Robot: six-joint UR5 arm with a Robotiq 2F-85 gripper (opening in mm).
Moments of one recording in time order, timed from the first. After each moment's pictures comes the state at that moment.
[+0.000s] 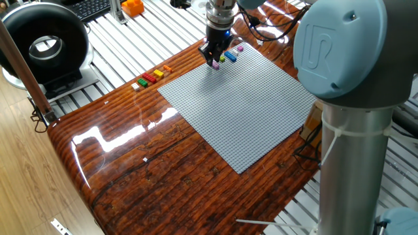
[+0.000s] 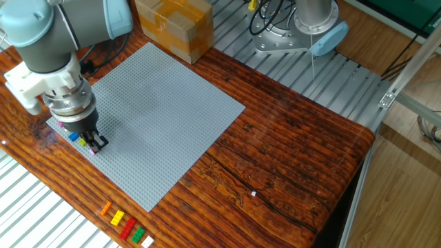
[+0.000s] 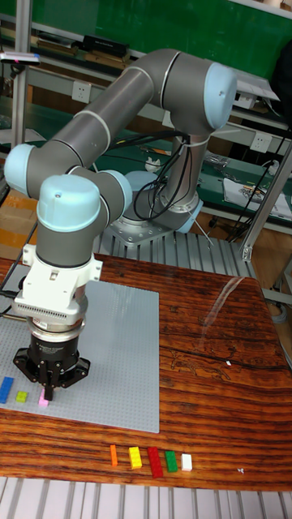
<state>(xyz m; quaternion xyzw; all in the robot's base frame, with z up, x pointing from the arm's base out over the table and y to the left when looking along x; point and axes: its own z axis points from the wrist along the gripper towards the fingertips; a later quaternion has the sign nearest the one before) 0.678 -0.126 0.012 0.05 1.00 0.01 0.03</state>
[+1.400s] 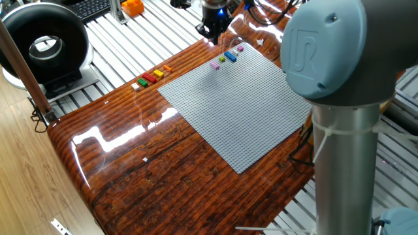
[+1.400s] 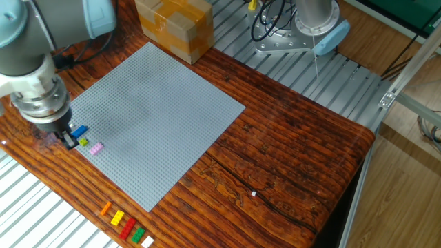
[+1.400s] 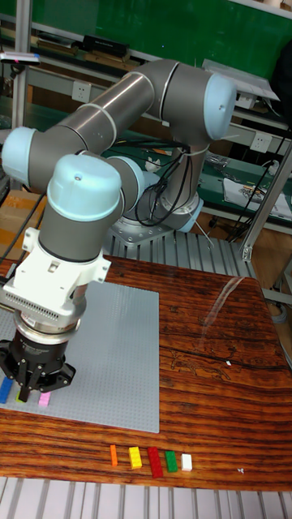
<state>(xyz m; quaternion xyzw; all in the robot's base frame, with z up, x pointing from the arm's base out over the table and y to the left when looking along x) 0.728 -0.155 0.062 0.11 0.99 -0.05 0.04</state>
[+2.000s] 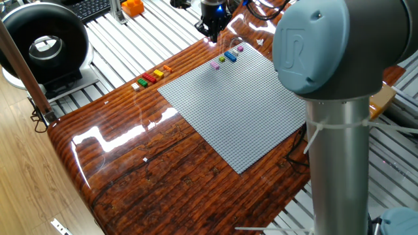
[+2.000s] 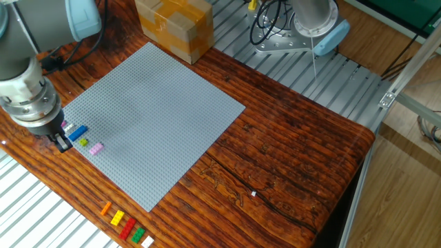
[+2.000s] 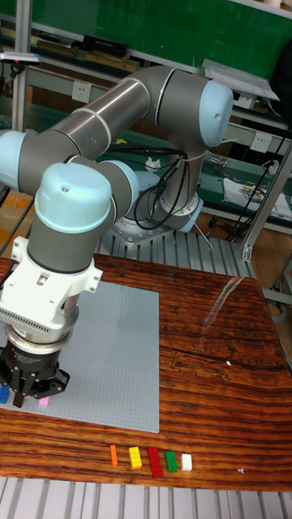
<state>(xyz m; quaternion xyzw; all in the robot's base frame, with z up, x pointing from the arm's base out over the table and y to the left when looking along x) 0.732 -0.161 0.054 0.10 0.99 -0.05 0.02</state>
